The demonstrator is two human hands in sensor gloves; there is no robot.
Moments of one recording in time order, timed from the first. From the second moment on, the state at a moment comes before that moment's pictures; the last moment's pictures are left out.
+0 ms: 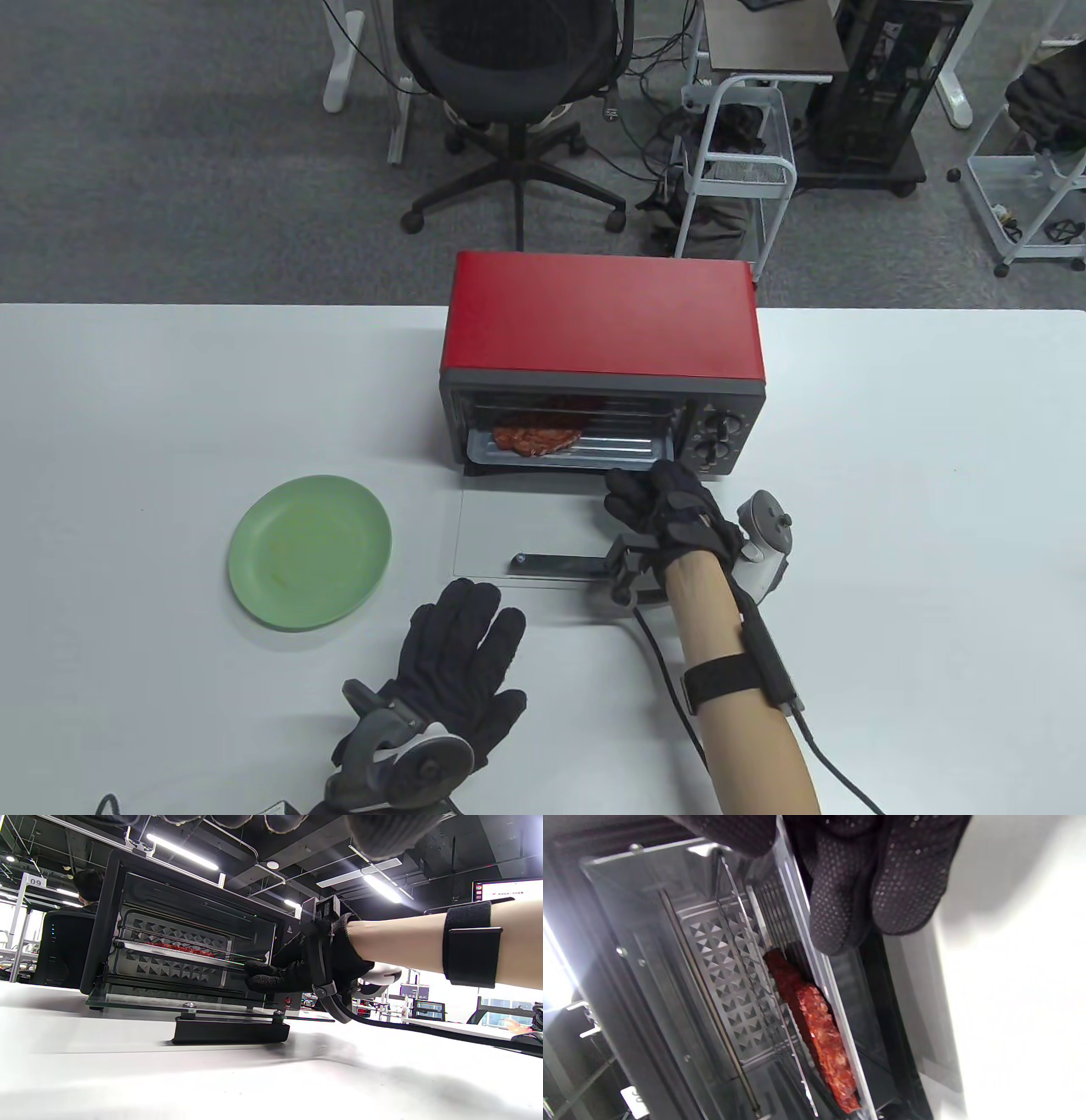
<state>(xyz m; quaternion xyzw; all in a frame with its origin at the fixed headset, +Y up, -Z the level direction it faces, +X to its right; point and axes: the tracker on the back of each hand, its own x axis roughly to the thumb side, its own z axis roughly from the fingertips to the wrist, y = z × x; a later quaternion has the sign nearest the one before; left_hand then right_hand) -0.140 -0.705 -0.130 0.14 -0.29 0.14 0.94 0.149 -0.783 -0.321 -0.24 0.10 0.55 0.79</state>
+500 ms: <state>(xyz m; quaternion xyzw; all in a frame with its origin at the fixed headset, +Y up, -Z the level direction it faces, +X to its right) -0.141 -0.705 -0.130 0.14 -0.29 0.14 0.94 0.144 -0.781 -0.338 -0.25 0.15 0.58 0.76</state>
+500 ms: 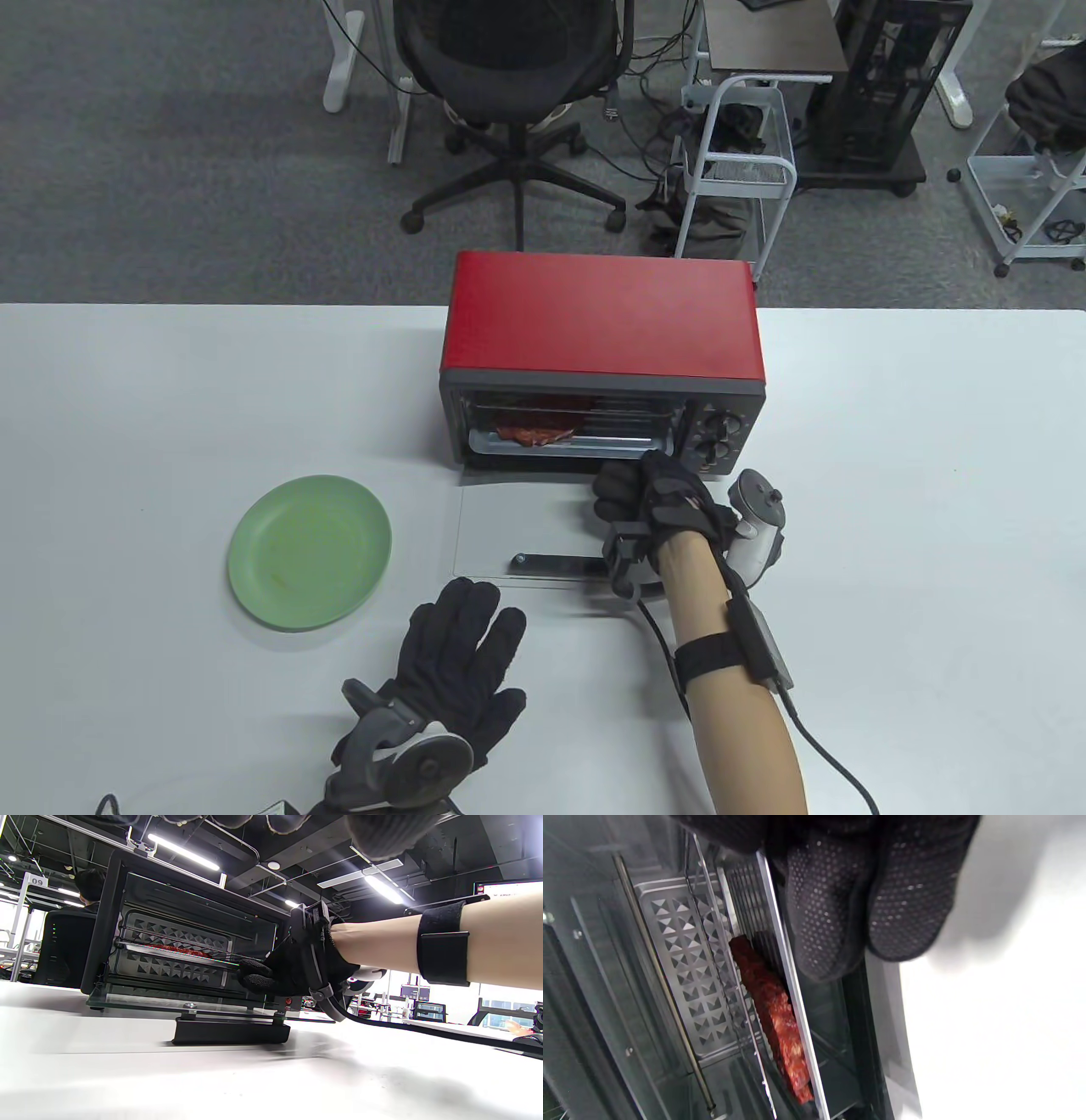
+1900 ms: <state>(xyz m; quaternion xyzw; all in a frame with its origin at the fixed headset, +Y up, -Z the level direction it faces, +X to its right) -0.143 -0.705 -0.128 0.14 -0.29 0.14 0.94 0.144 -0.725 -0.305 -0.13 0.12 0.76 0.63</state>
